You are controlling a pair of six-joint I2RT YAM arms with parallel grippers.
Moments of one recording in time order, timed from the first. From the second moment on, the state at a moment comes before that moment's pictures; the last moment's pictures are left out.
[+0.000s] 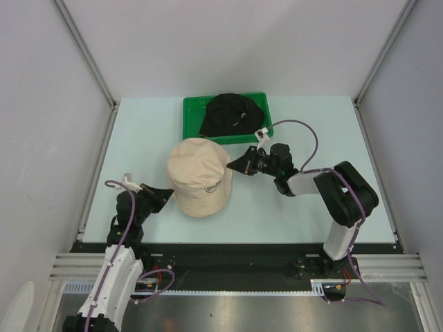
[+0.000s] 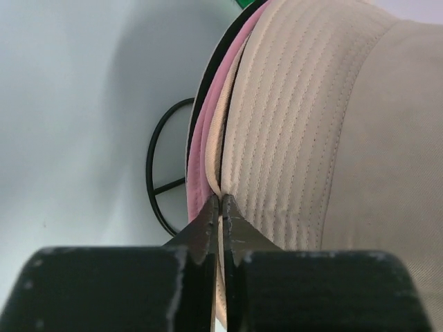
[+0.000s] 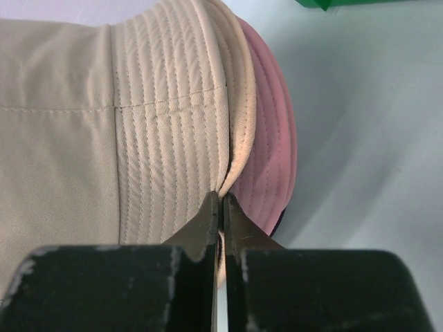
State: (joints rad) left arm -0.04 0.46 0.15 -0.11 0.24 -0.96; right arm 0.52 1.80 0.76 0.86 -0.55 0.81
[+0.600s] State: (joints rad) left arm -0.04 0.79 0.24 0.12 0.18 -0.90; right arm 0.64 1.76 0.70 0.82 -0.33 0.79
